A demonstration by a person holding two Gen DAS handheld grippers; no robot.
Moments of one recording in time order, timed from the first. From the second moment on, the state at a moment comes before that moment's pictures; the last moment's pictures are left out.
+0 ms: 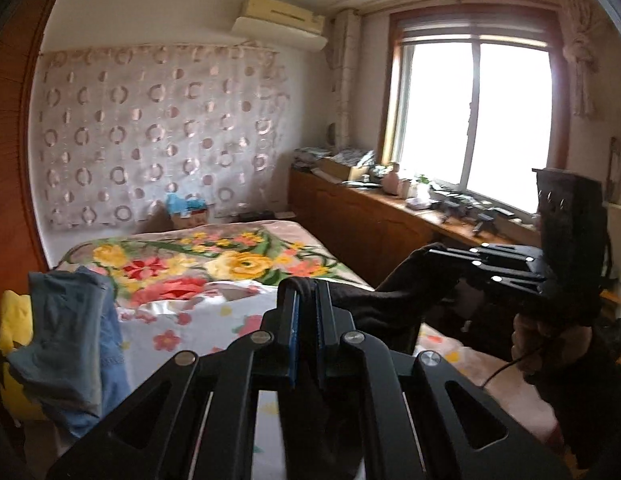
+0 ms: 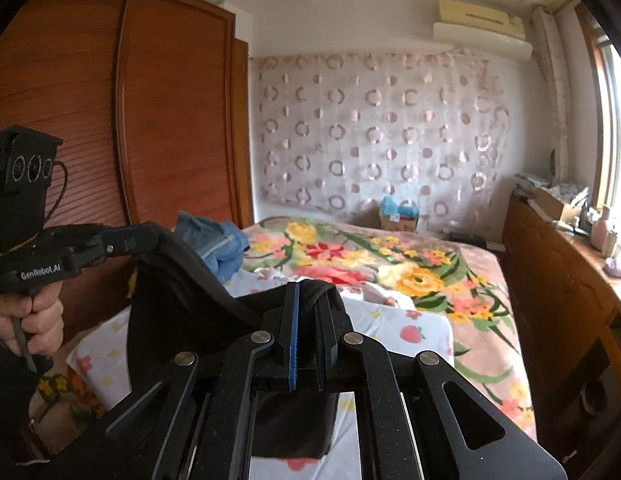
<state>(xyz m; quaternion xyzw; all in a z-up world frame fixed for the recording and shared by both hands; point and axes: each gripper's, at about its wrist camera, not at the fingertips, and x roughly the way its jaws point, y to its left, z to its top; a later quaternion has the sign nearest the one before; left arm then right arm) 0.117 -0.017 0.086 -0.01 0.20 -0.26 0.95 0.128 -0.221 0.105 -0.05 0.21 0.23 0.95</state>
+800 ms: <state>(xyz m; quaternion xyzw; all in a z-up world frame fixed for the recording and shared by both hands) 0.121 -0.012 -0.064 0.04 0.34 -0.23 0.91 0.162 -0.178 -0.045 -0.07 0.38 0.25 0.89</state>
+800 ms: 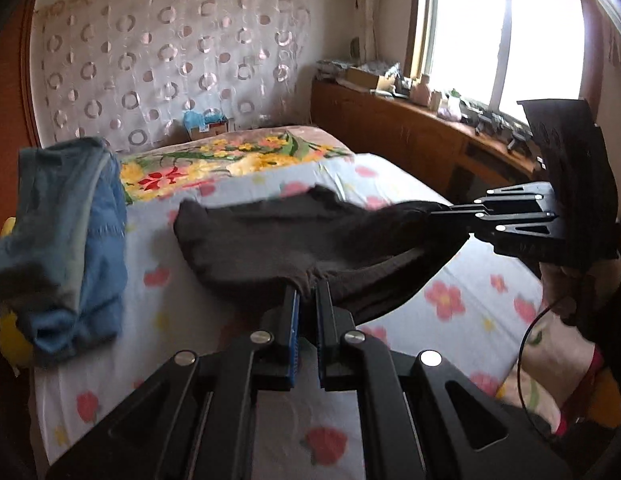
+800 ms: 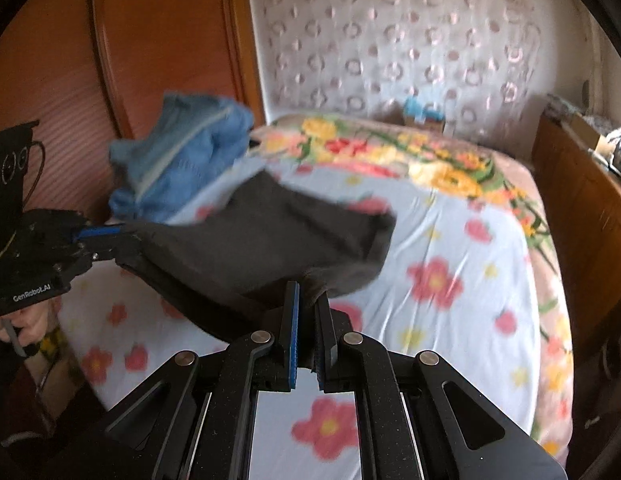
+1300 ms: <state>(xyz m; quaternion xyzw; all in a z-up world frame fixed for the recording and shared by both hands) 0.081 -0.005 -0.106 0.01 0.37 -0.21 0.91 0.115 -0.171 -0.087 -0.05 0.39 0.25 0.88</state>
